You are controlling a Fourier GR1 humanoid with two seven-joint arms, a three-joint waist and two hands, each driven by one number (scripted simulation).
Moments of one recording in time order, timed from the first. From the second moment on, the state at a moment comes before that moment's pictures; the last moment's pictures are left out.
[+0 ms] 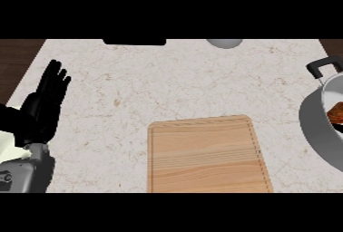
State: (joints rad) left arm -0.21 0.22 0.08 -1.63 0.10 0.14 0.22; right arm -0.39 -0.63 -0.44 -0.74 0.57 -0.04 -0.51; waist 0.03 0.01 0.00
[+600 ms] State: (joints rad) left arm -0.22 0.22 0.10 -1.63 0.10 0.14 0.23; right arm -0.53 -0.66 -0.60 -0.46 0.33 0.26 -0.70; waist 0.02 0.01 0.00
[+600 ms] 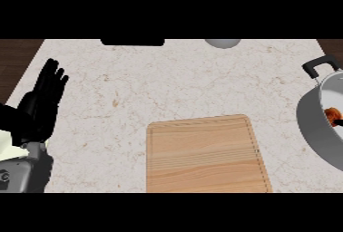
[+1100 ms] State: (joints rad) left arm -0.21 0.21 0.09 -1.64 0.09 0.14 0.23; right arm -0.50 -0.89 -0.70 -0.28 0.22 0.45 -0.73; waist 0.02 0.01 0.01
